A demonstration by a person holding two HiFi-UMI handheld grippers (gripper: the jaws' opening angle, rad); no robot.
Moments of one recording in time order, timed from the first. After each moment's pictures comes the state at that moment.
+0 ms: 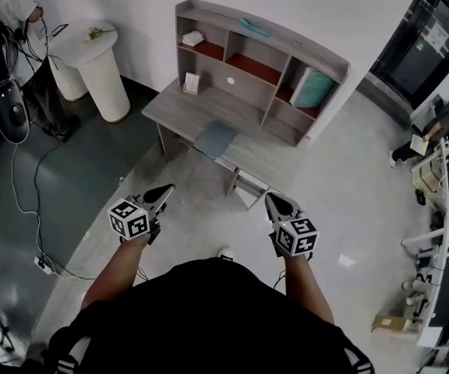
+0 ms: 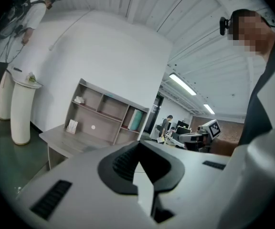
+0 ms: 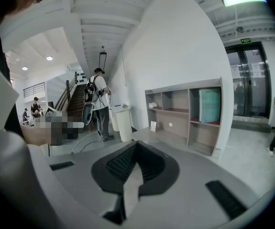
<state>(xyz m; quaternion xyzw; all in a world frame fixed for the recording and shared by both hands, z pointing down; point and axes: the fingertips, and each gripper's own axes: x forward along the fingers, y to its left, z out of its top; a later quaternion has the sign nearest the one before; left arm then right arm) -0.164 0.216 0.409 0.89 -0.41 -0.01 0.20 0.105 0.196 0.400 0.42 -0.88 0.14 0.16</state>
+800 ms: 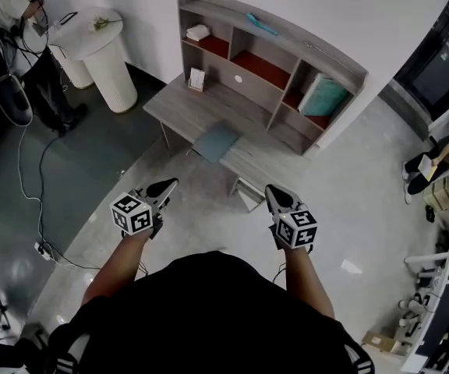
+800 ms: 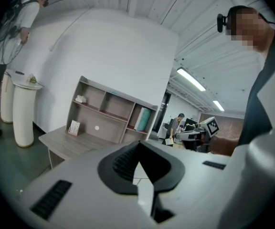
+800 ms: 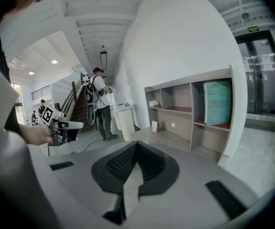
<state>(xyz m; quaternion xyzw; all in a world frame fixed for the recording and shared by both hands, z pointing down) -0.116 0.132 0.414 0.87 -0.44 0.01 0.20 0.135 0.083 0.416 0.38 -0.90 0.15 0.16</state>
